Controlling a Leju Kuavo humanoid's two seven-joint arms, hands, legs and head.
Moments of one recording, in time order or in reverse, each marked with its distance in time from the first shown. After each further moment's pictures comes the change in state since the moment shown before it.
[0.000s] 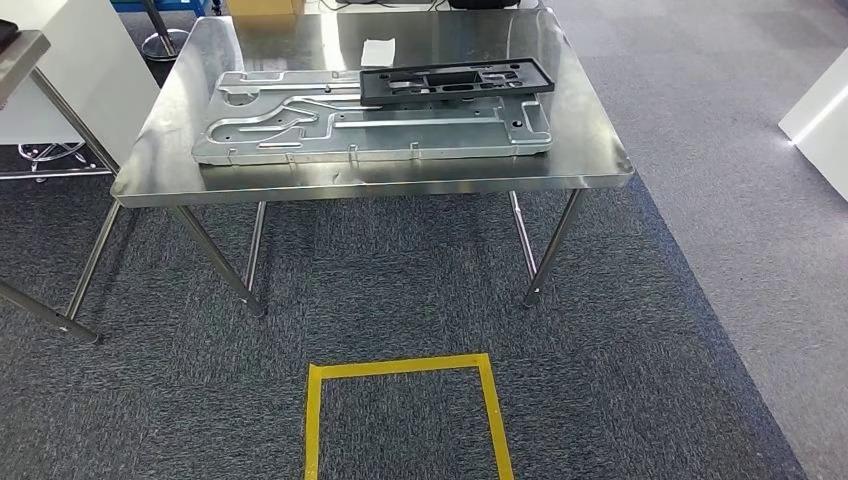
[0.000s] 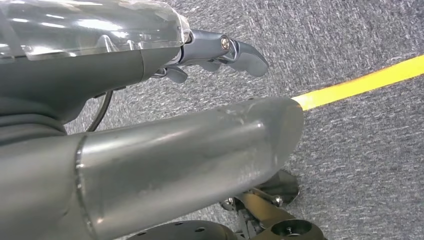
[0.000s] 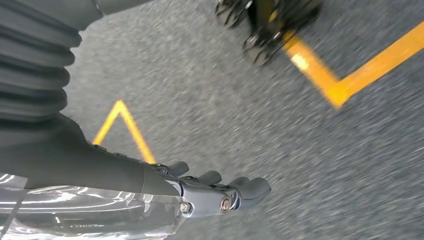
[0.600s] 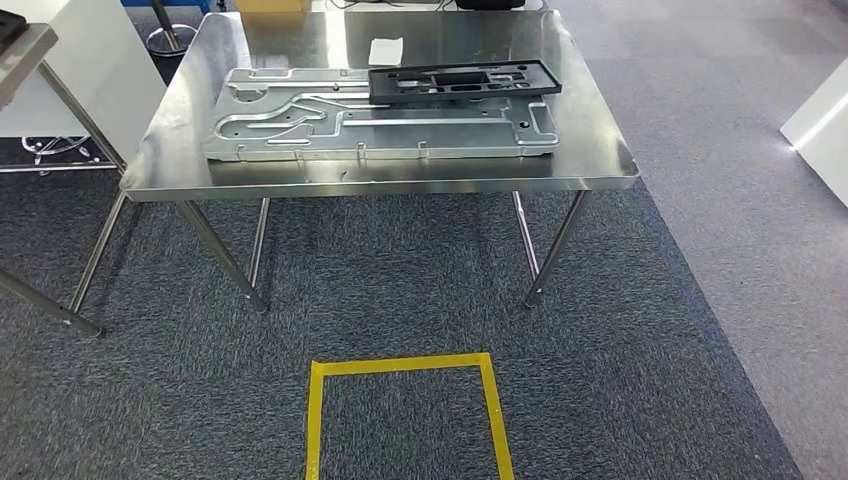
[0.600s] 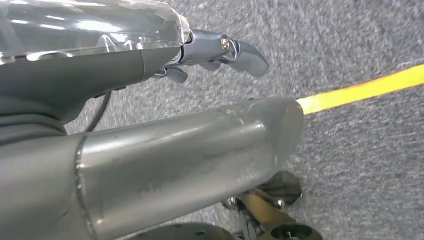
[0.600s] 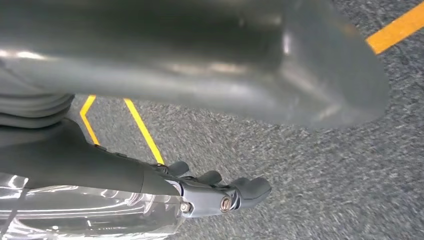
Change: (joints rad) left arm 0.005 -0.012 0.024 0.000 0.003 0.002 0.003; right arm 0.003 0.000 0.002 0.005 0.109 -0.103 -0.019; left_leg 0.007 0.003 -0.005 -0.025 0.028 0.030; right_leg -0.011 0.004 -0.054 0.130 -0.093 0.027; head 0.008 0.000
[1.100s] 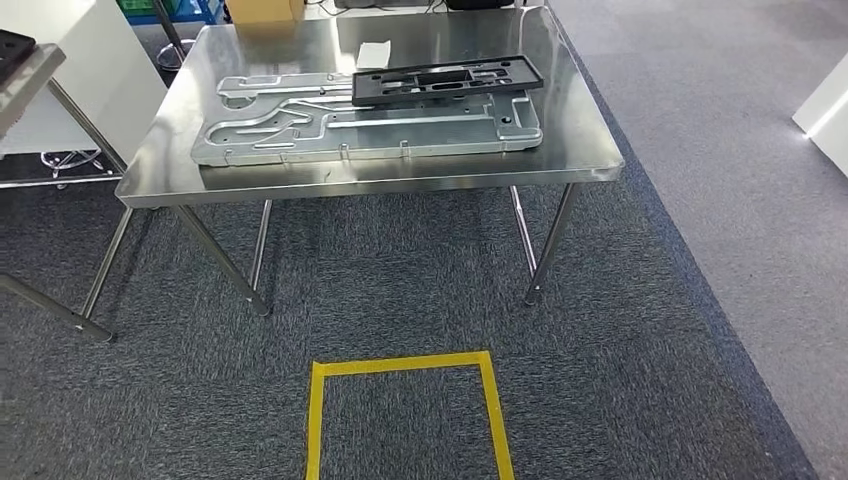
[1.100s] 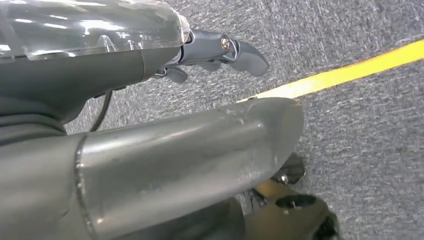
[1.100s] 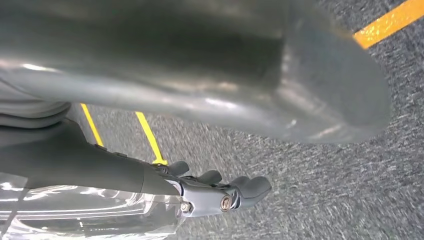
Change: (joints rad) left arm -0.001 -0.004 0.007 -0.001 -0.029 0.000 -0.007; right arm 0.004 0.004 0.001 0.003 0.043 0.012 0.011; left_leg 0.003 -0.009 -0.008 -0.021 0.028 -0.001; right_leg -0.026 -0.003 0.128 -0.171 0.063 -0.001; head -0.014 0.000
